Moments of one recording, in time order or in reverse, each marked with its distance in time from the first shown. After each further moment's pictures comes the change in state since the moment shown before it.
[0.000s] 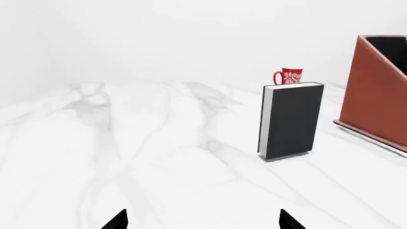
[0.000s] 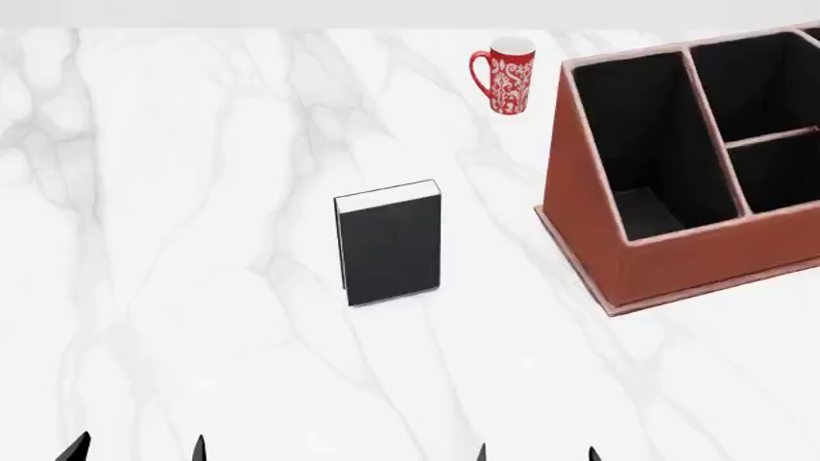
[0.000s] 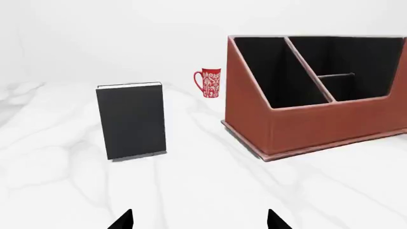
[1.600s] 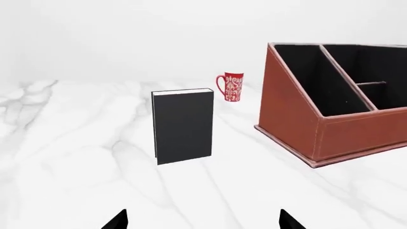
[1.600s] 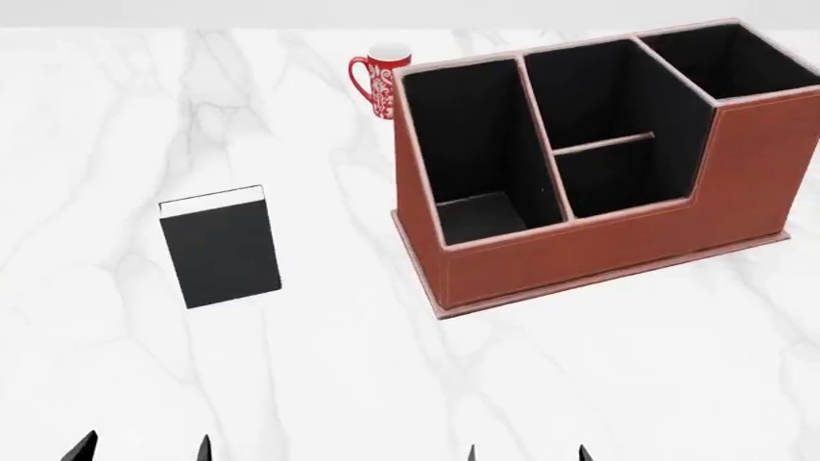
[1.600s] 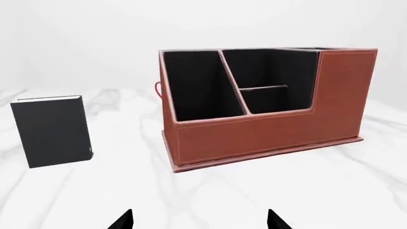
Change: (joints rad) left arm -0.009 -0.115 0.137 -0.001 -0.138 0.013 -0.112; right arm -0.016 0.120 -0.140 -0.032 0.124 -0.029 0.100
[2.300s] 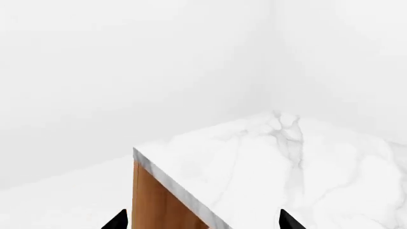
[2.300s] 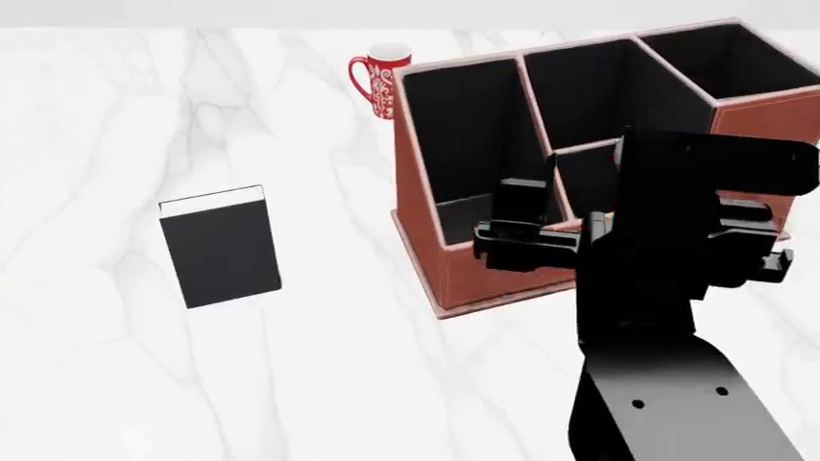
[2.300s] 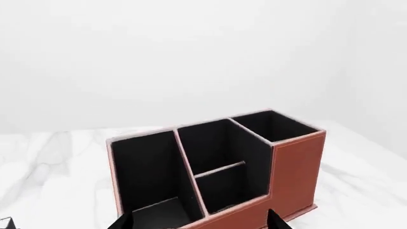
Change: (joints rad) left arm 0.351 -0.100 -0.950 0.833 -0.435 -0.611 -0.334; right arm 0.760 0.061 0.109 -0.317 0.237 1.099 0.234
